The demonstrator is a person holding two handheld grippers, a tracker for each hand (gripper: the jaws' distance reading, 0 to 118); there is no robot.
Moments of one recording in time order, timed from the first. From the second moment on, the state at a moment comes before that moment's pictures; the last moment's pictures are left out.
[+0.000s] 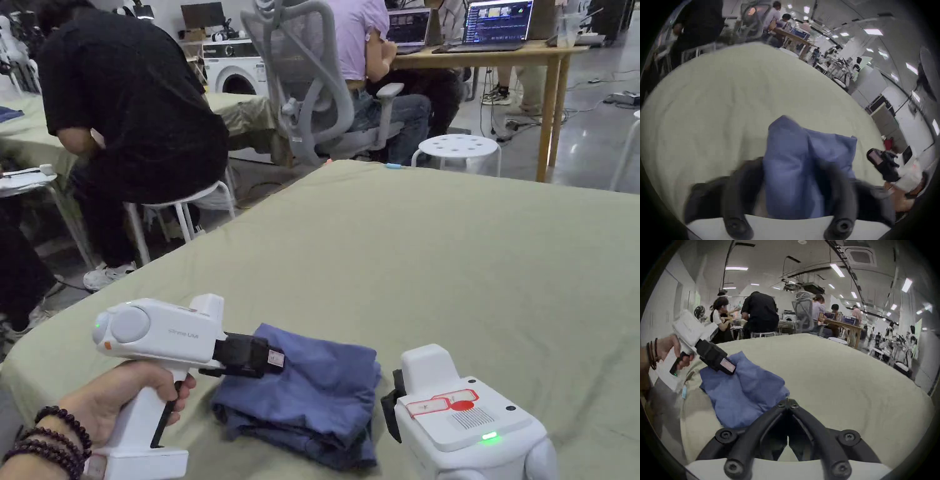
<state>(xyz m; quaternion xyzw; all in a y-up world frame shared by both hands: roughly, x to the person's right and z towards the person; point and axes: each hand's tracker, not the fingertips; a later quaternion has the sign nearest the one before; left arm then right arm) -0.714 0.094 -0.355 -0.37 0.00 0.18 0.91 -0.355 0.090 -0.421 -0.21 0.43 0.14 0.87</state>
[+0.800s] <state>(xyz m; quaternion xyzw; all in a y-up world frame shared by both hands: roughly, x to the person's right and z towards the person) -0.275 0.233 -0.343 0.01 -0.04 0.06 1.00 0.016 0.236 -0.389 -0.08 0.11 0.05 0.99</state>
